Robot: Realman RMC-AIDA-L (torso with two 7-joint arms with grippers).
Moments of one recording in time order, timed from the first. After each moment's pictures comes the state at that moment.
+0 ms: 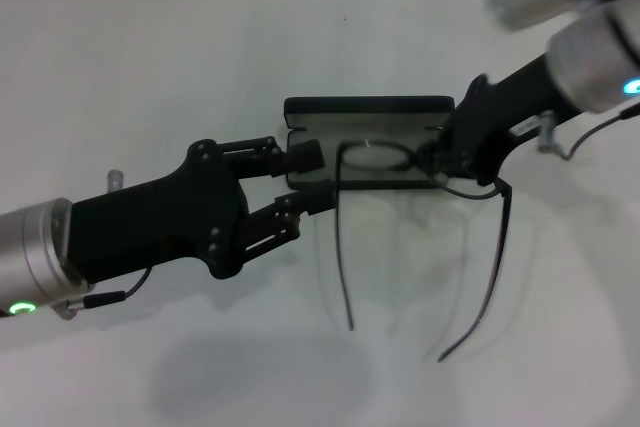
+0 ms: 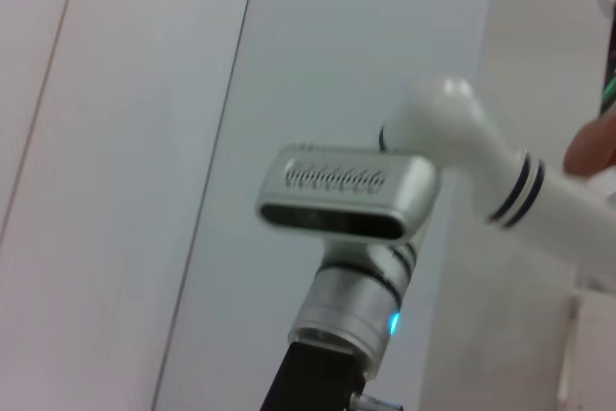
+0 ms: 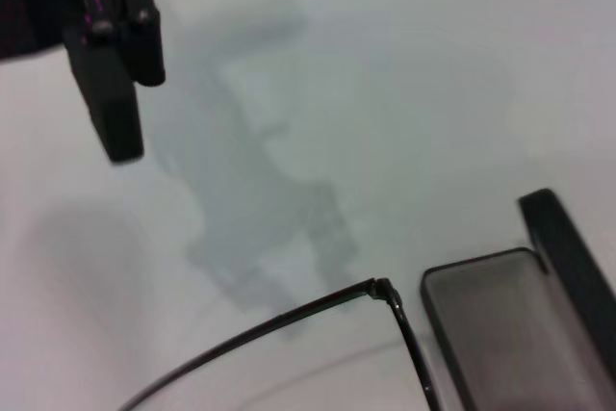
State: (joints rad) left arm -0.31 -2.08 1.19 0.63 1.31 1.76 -1.17; right arm 0.70 2.02 -1.43 -1.37 -2.28 -1.53 2.22
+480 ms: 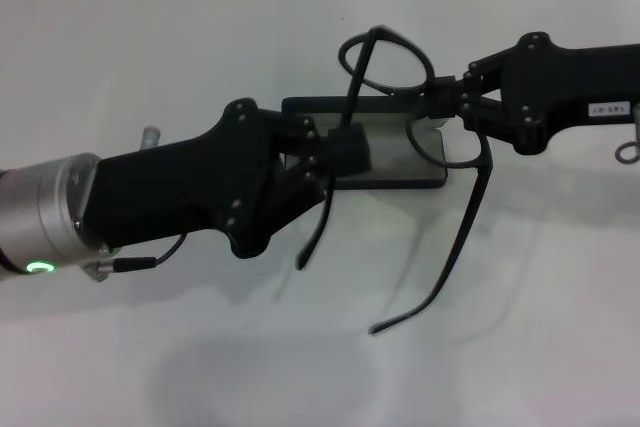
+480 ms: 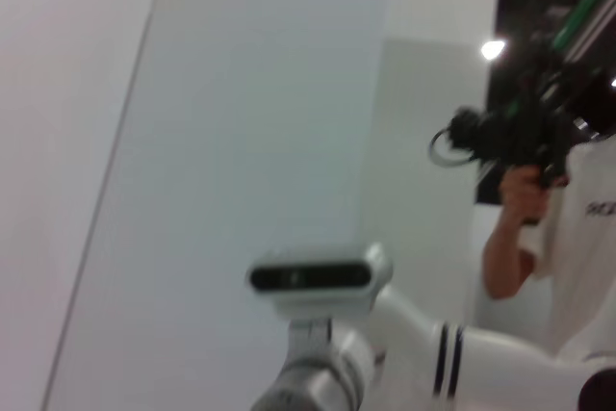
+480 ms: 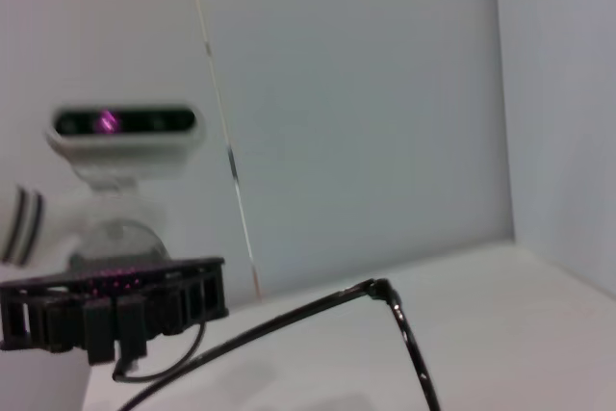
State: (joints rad) left arm -0.43 -2.09 1.20 0.59 1.26 1.87 -1.20; right arm 0.41 2.02 -1.19 -1.25 -1.65 -1.52 1.77
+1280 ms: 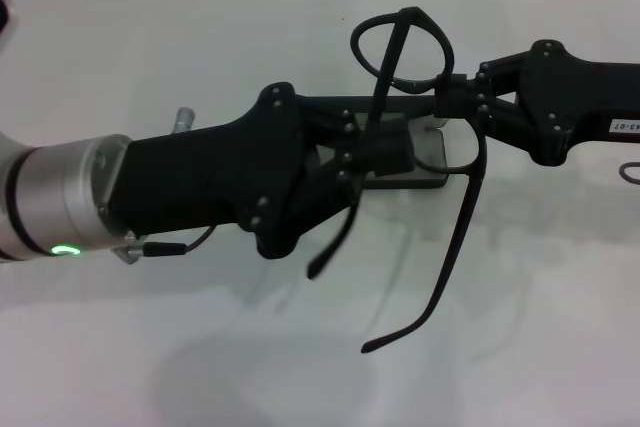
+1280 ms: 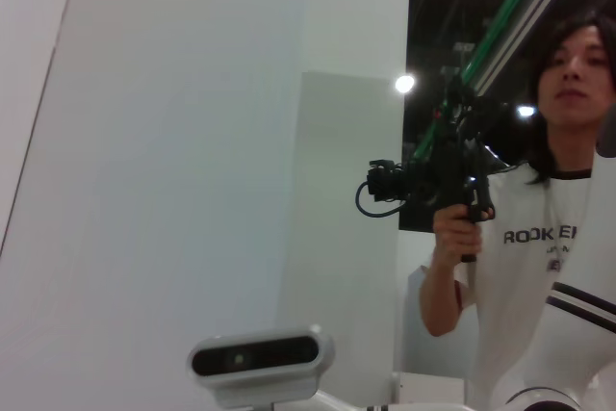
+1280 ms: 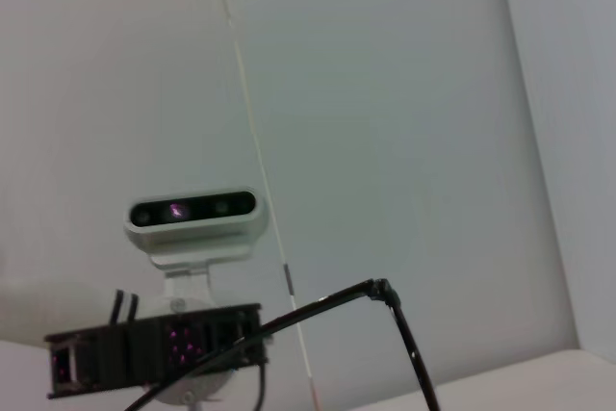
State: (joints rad) left arm -0.52 -2.09 1.25 0.54 1.20 1.92 -1.17; right arm 0.42 2.02 -1.14 -1.00 -1.46 -1.63 1.57
